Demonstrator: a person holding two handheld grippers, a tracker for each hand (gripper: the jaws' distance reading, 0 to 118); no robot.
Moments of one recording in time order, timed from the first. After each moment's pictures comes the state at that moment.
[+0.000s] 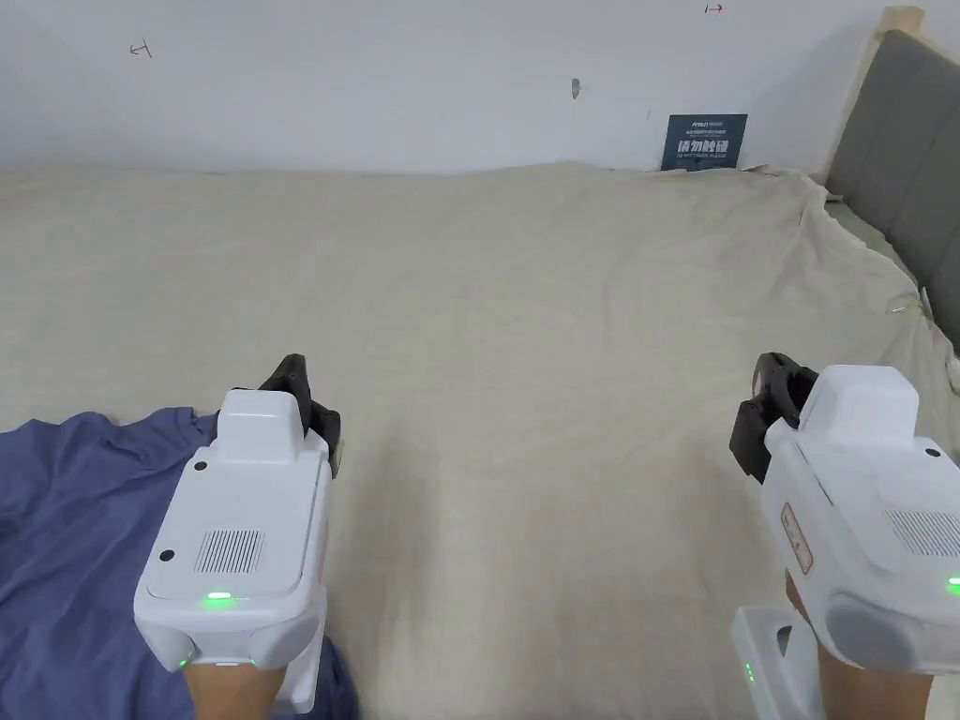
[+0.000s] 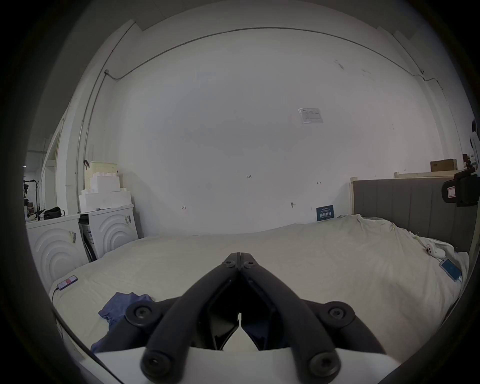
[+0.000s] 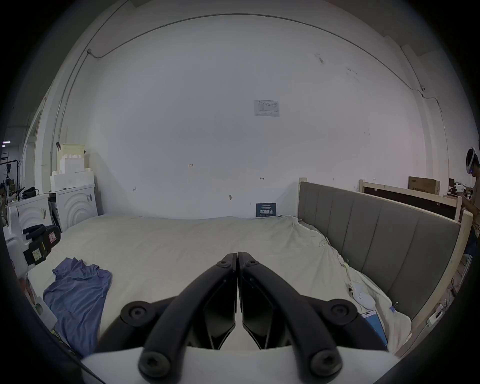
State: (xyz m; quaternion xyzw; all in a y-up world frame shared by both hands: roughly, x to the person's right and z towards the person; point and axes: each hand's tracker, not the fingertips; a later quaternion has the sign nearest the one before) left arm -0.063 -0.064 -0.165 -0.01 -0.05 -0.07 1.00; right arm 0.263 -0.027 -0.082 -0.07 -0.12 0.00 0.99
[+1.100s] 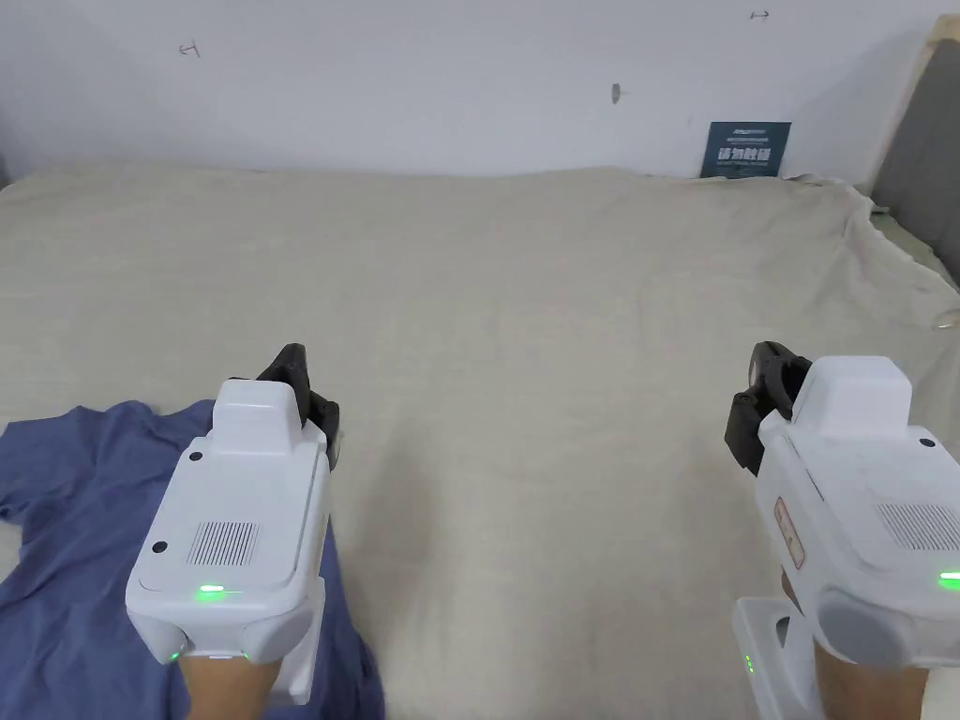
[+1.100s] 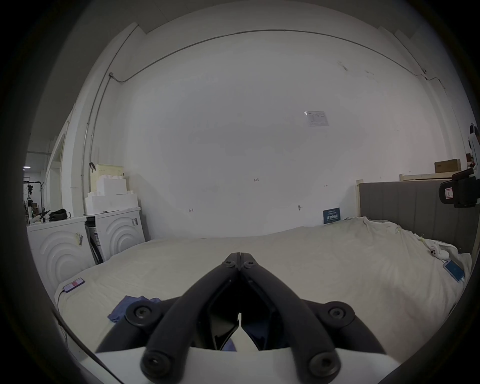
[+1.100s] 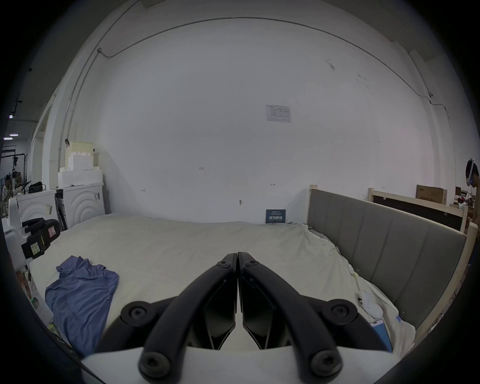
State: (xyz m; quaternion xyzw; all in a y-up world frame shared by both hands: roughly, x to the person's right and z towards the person) left arm -0.091 -0.051 -0.161 0.00 -0.03 -0.07 1.00; right arm 0.235 -0.019 -0.102 -0.06 -0.08 0.01 0.99
